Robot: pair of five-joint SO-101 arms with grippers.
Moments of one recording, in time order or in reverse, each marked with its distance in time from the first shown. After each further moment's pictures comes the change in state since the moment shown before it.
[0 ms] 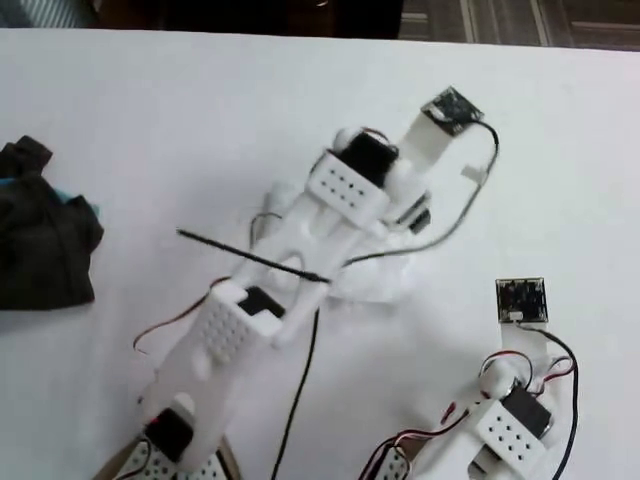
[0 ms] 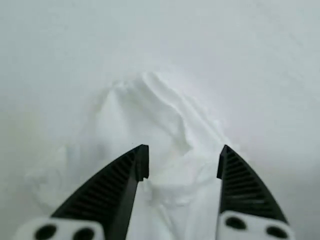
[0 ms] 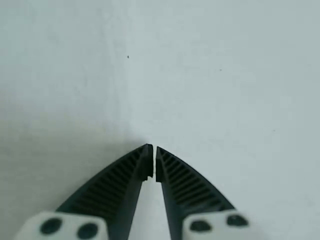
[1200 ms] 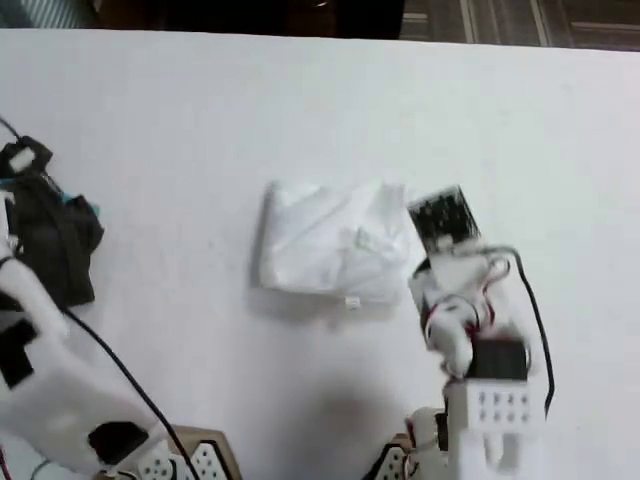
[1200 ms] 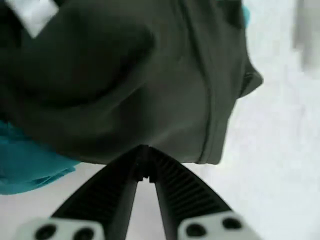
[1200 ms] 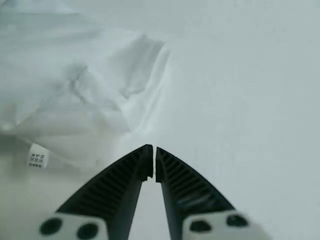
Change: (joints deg) left arm -78.7 -35.4 59.3 -8.0 -14.8; right arm -43.1 13.1 -35.2 12.0 -19.3
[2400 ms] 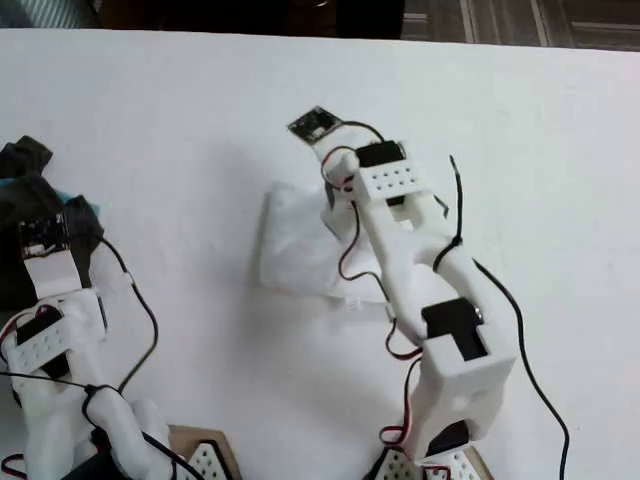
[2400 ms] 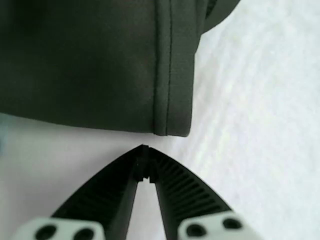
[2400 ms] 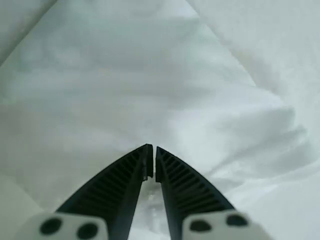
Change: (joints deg) left arm 3.8 -45.0 78.0 -50.4 2.5; right arm -17.6 81.9 -61.6 16.4 -0.4
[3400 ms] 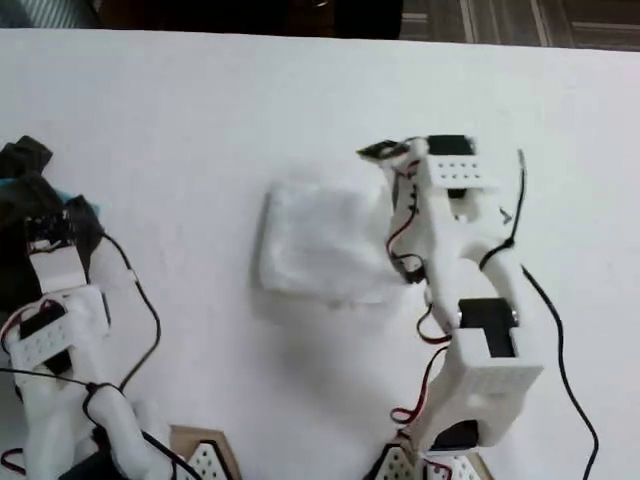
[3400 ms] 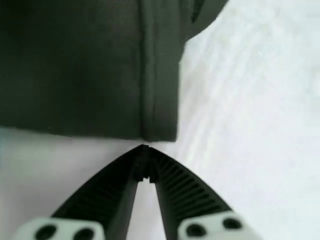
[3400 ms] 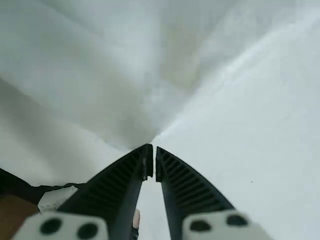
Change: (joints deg) left arm 2.9 0.4 -2.2 1.1 0.0; right arm 14.9 -1.1 -0.2 22.4 6.9
